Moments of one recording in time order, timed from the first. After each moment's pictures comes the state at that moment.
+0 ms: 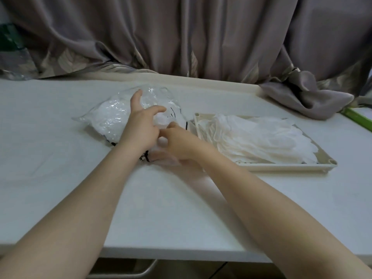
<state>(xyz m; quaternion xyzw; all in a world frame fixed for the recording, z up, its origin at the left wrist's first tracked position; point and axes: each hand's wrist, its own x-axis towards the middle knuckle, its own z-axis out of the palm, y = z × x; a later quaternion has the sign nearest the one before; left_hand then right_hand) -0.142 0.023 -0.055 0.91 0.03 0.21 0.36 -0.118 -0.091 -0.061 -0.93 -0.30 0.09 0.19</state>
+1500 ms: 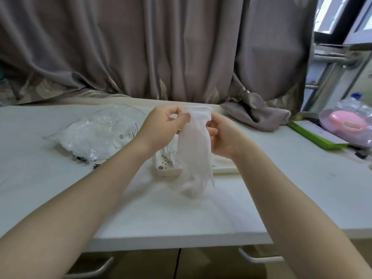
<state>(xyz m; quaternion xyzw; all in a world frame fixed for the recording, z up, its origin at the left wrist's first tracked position) -0.172 -0.101 0.008 0.78 -0.16 0.20 0.57 -0.145 -0.264 0.015 -0.58 -0.12 0.26 0.76</state>
